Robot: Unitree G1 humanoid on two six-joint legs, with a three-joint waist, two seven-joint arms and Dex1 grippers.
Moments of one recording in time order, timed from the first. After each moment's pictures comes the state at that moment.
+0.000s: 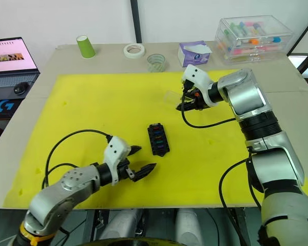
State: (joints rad) left arm -0.04 0.38 -0.31 -0.68 -0.42 0.83 -0.34; right arm -1.03 -0.68 0.29 0.27 0.05 0.78 1.21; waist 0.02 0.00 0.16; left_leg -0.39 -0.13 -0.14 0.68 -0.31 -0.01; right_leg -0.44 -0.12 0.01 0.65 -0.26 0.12
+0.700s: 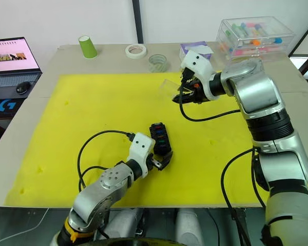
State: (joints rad) left arm -0.09 0.03 -0.49 -0.50 -0.15 0.80 -0.04; right arm -1.04 -0.74 0.26 0.06 0.14 0.94 1.15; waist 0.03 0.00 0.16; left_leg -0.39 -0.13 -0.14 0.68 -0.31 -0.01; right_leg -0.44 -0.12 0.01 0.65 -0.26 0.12
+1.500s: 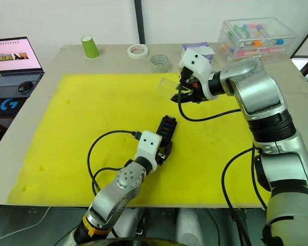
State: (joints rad) left arm -0.09 -0.02 -0.52 -0.39 -0.07 0.67 0.09; right arm -1.04 -0.75 0.27 0.02 0.17 0.95 1.12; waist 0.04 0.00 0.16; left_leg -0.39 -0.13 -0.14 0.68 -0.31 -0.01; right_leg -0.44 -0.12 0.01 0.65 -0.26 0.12
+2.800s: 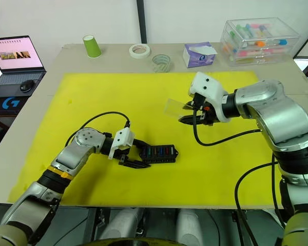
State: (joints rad) left arm -0.51 0.49 -0.38 0.18 -0.23 0.10 -1.31; right arm -0.76 -0.94 0.15 -0.36 0.37 1.02 1.10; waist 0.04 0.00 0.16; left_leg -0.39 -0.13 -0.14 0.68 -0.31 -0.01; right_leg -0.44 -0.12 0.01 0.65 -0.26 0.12
